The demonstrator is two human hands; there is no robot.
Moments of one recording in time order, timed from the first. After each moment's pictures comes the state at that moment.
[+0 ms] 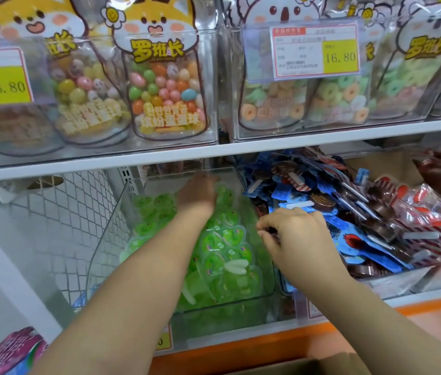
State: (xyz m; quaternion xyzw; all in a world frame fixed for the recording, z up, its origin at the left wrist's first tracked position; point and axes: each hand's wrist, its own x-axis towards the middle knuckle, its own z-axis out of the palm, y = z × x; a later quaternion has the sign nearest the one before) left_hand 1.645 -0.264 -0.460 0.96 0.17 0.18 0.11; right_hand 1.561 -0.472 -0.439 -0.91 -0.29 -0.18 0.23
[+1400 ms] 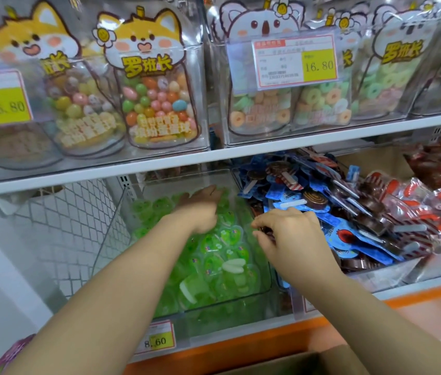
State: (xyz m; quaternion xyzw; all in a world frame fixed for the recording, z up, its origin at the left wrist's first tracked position) left_hand 1.614 -0.274 -0.444 1.00 0.03 -0.02 -0.01; right_hand 1.563 -0.473 -0.444 -0.90 -0.30 -0.21 0.25
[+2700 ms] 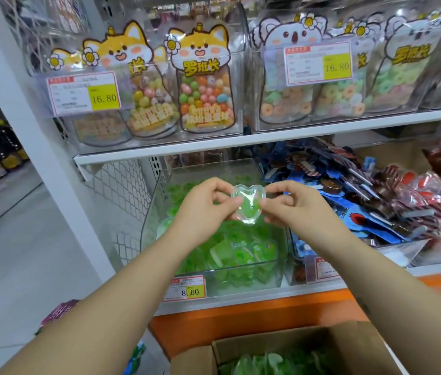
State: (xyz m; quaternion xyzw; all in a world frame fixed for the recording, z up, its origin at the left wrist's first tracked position) left_hand 1.478 -0.301 -0.407 0.81 0.06 0.16 0.55; right_hand 1.529 -0.468 -0.409 -0.75 -0.21 0.10 0.62
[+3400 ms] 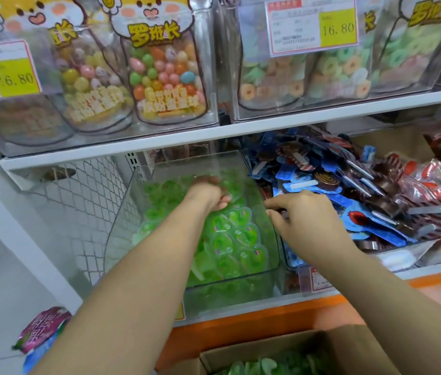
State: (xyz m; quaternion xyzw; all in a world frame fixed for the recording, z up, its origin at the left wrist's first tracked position) left_hand 1.605 -0.295 -0.439 0.73 0.31 0.04 0.61; right_hand 1.556 -0.478 -0.431 -0.93 -0.27 -0.11 0.24
